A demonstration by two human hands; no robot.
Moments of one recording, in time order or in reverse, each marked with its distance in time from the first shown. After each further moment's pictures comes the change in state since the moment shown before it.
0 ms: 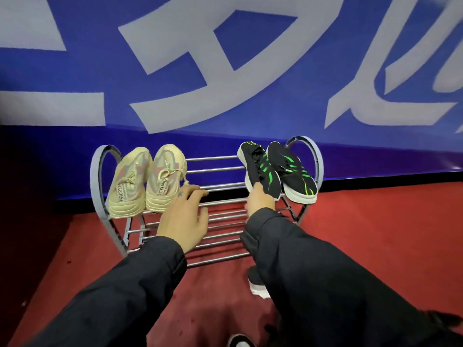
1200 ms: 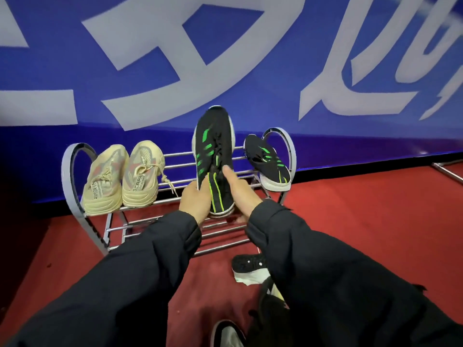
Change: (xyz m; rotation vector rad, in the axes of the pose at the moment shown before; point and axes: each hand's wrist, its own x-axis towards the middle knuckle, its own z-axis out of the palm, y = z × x) left_hand 0.031 0.071 0.037 -0.896 -0.073 -0.588; right_hand -0.028 -0.015 -0.050 -0.124 -0.461 -0.161
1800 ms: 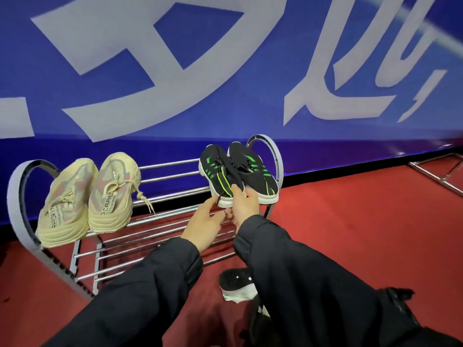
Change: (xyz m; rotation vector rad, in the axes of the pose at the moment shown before) left_hand 0.011 -0.015 0.039 0.249 -0.331 0.067; right_hand 0.062 0.033 -0.027 0.276 0.400 0.007
